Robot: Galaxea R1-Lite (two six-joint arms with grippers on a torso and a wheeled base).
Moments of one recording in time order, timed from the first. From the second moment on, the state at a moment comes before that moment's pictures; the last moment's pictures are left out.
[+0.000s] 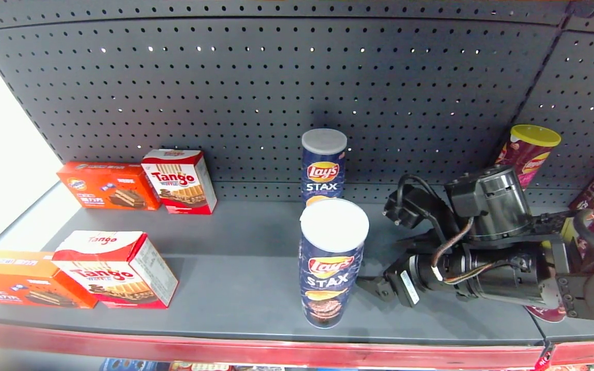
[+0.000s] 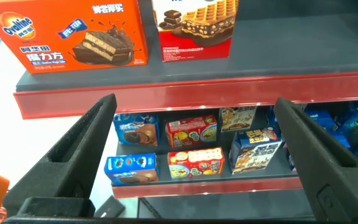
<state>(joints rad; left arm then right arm) 0.00 0.00 -0.01 0.02 -0.06 0.04 0.71 1.65 -0.95 -0.13 -0.09 -0.10</state>
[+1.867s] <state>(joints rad) -0.01 0.00 -0.01 0.02 -0.06 0.04 0.45 1.01 -0.78 -0.19 -0.08 -0.09</state>
